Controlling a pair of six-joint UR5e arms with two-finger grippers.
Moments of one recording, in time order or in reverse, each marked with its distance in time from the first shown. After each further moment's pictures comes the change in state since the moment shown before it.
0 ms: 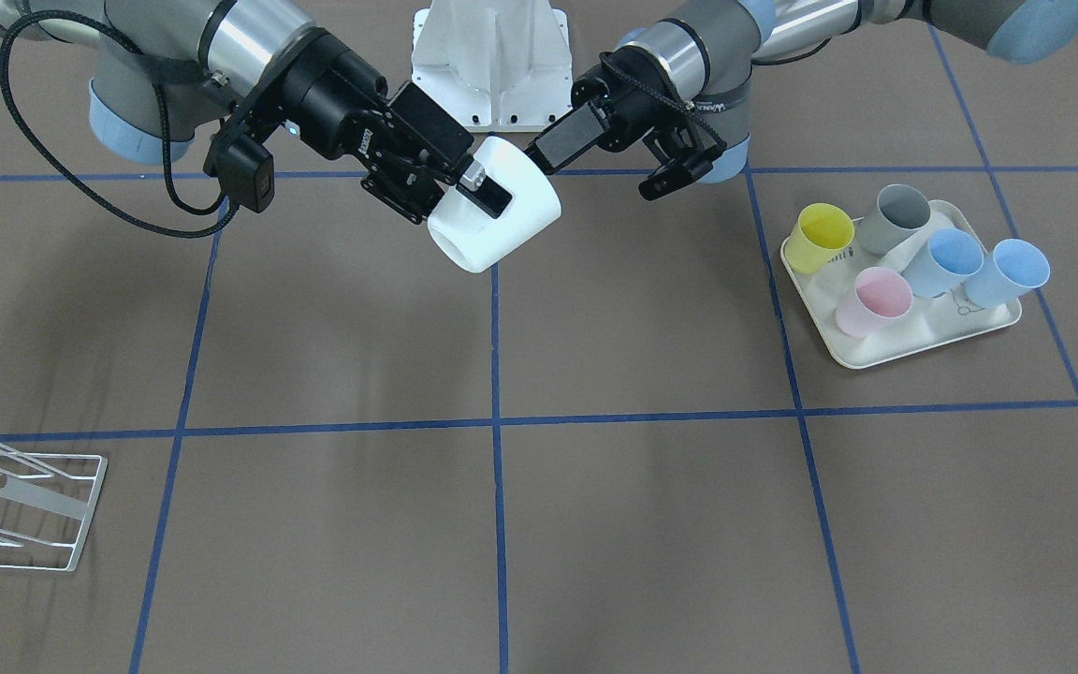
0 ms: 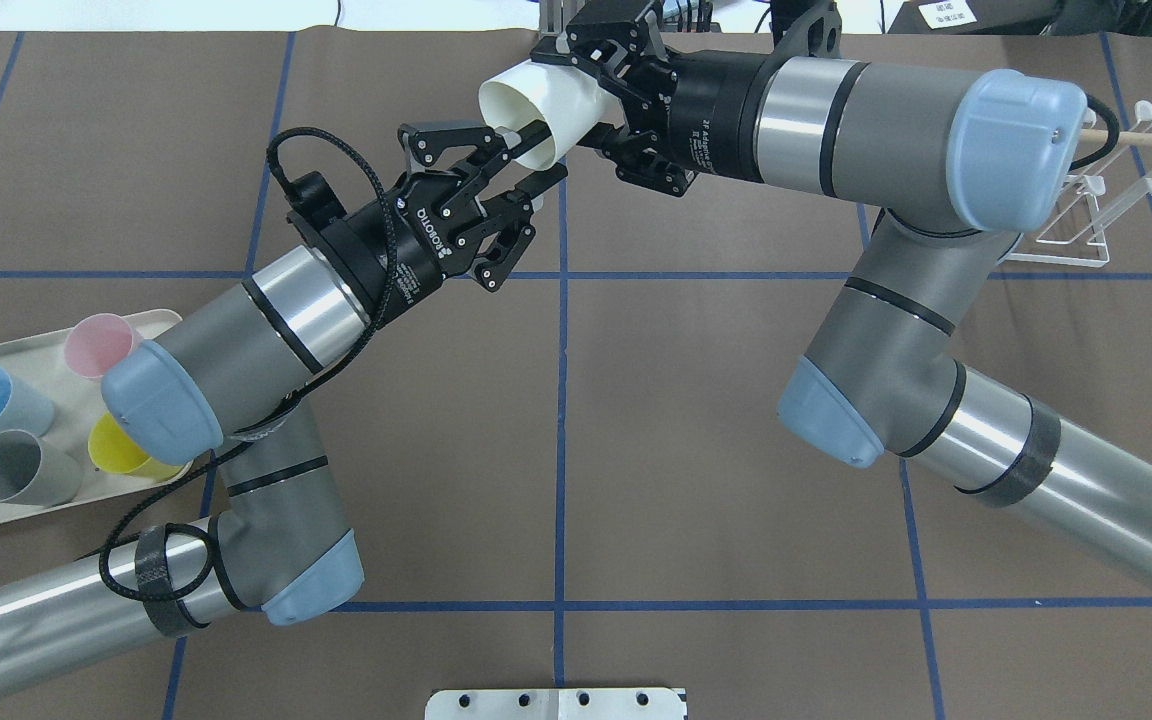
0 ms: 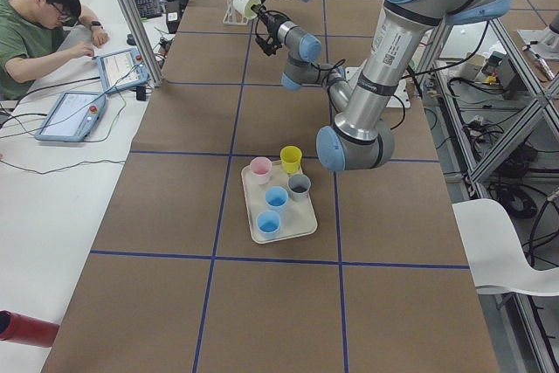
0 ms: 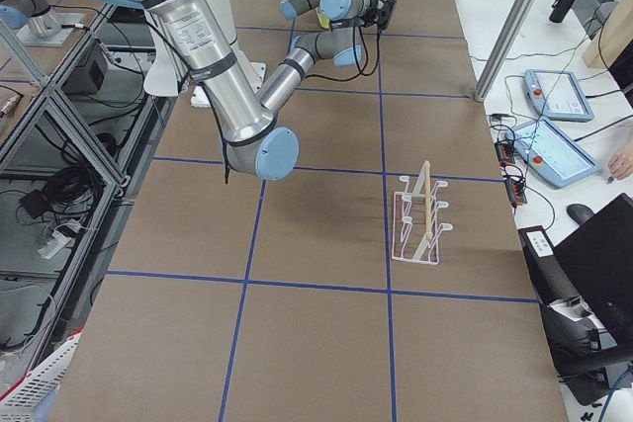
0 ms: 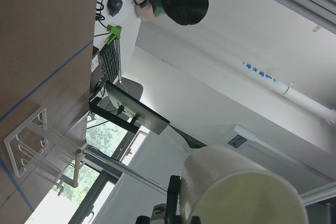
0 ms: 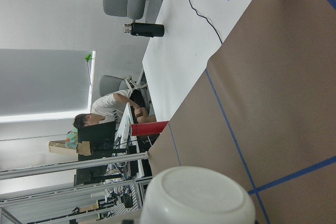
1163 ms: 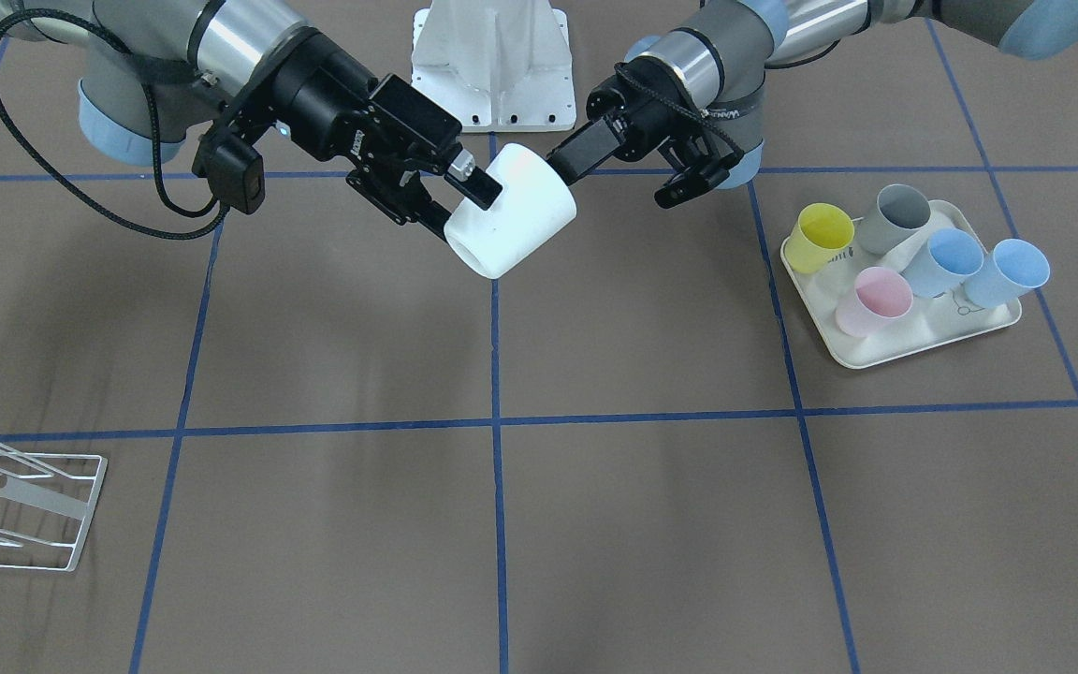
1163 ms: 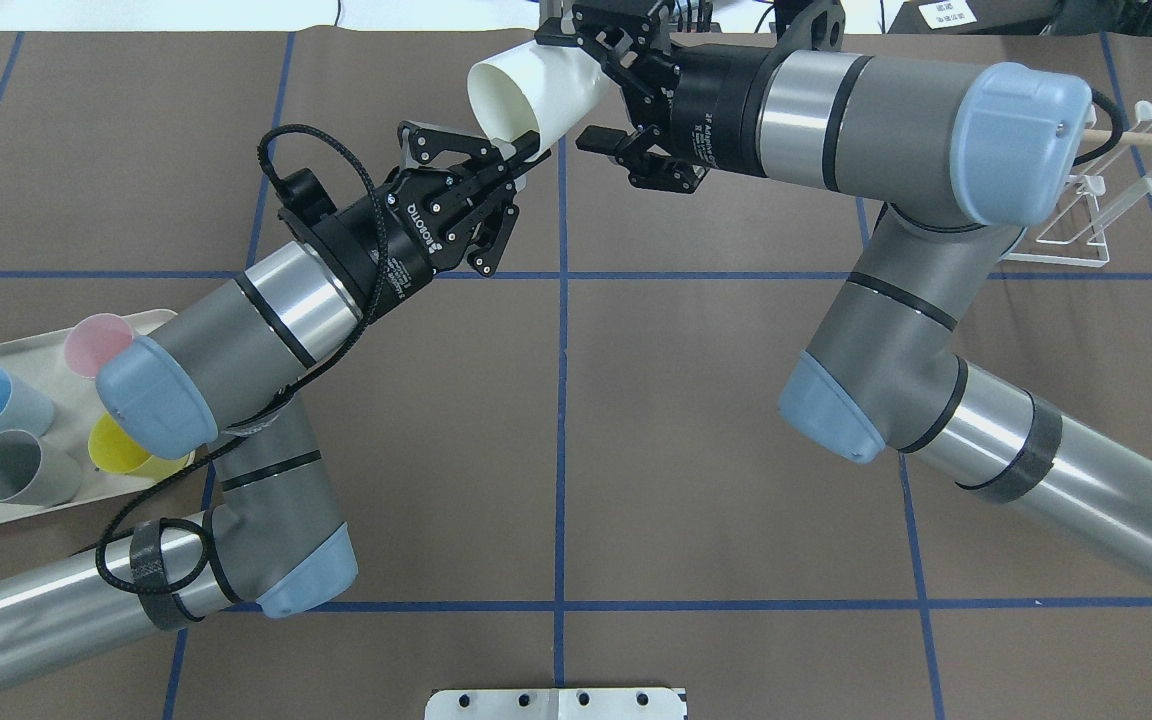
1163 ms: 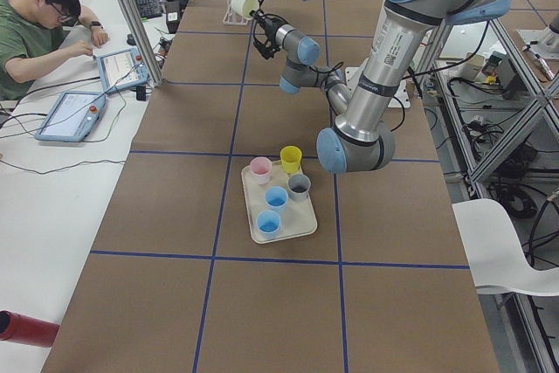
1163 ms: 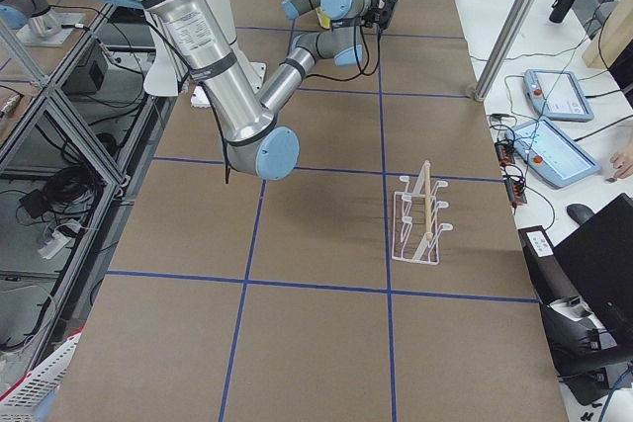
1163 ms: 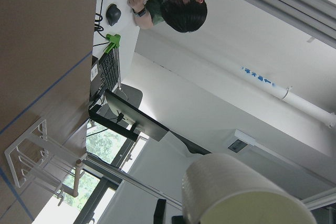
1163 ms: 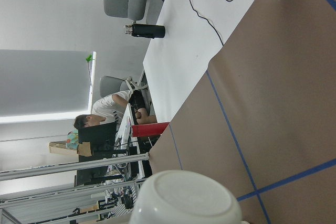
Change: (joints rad) left arm -0.009 0.003 0.010 -0.002 0.004 -0.004; right arm 0.003 0.002 -0.002 -0.001 0.001 0.000
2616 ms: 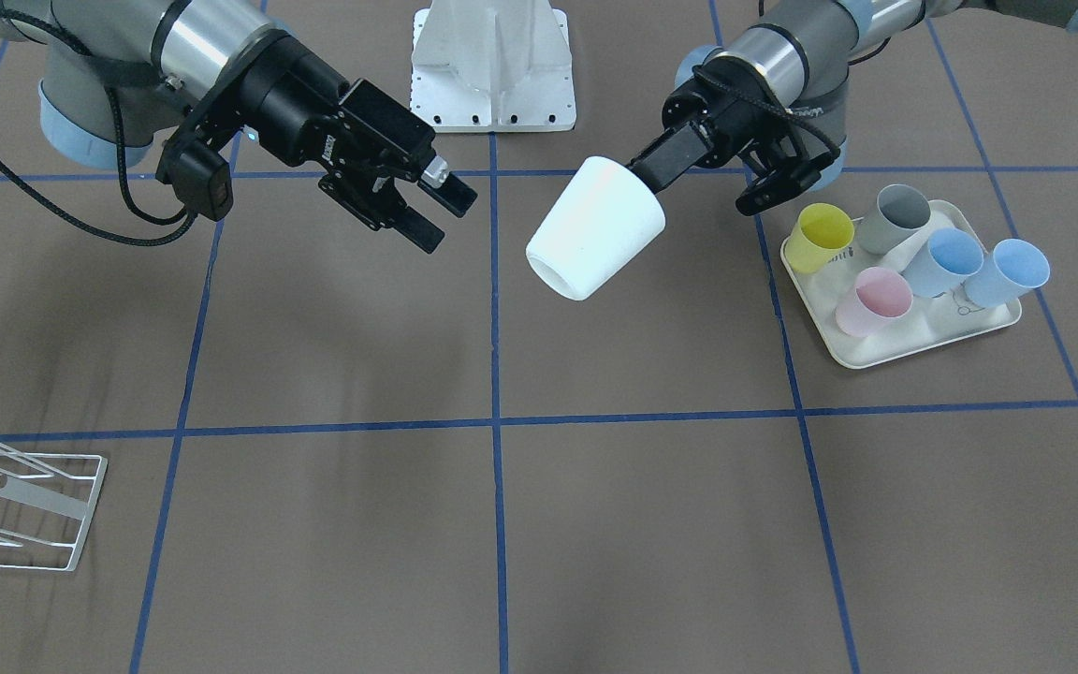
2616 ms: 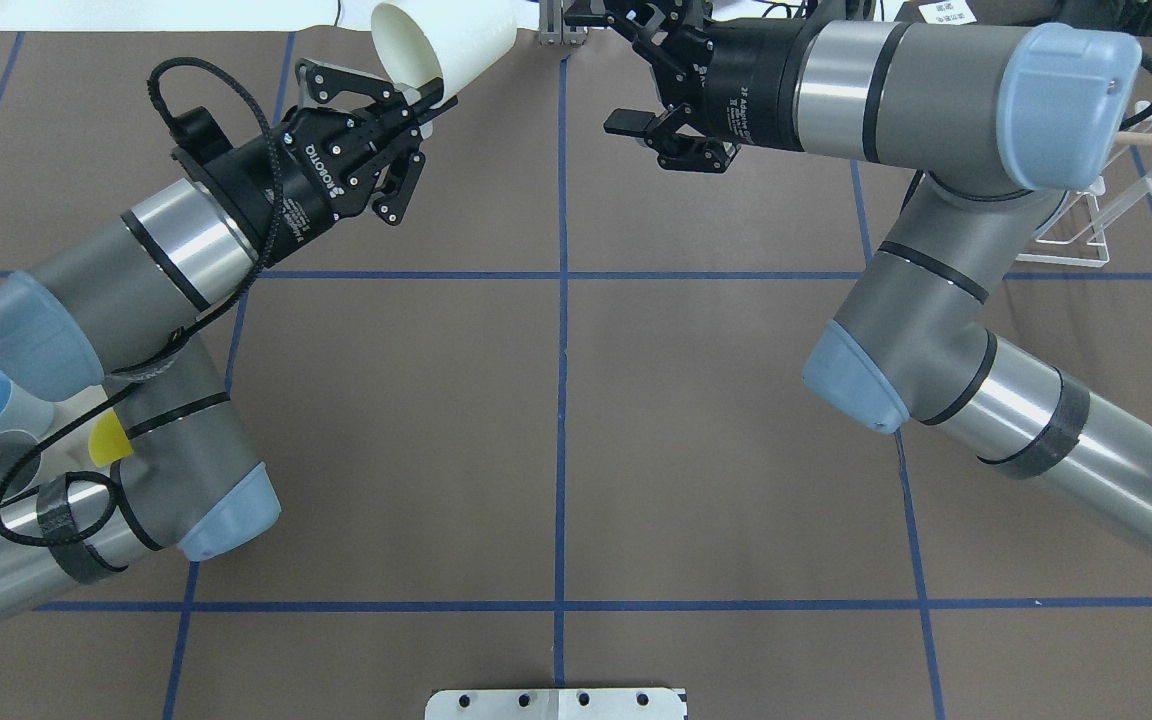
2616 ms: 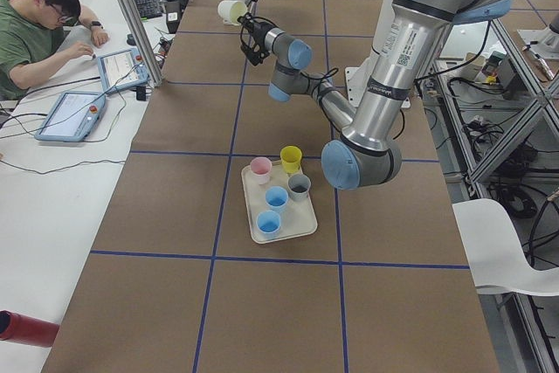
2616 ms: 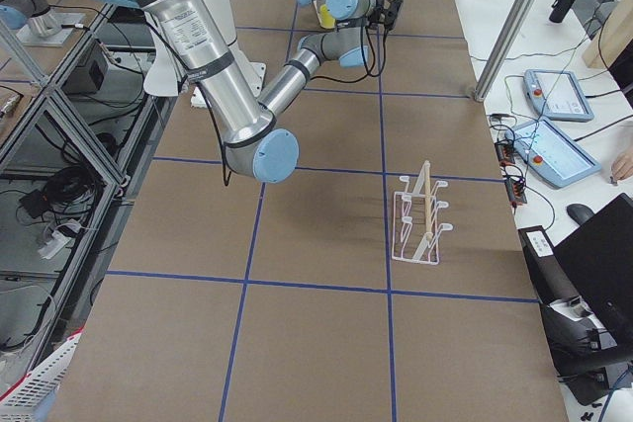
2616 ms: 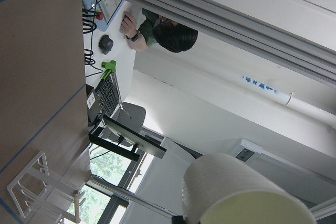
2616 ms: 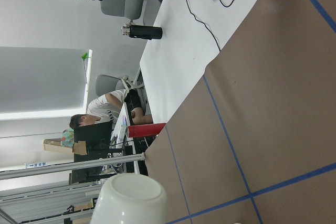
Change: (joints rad) left arm -0.112 0.087 -0.052 0.029 -0.088 -0.007; right arm 0.047 -0.009 0.003 -0.001 0.064 -0.002
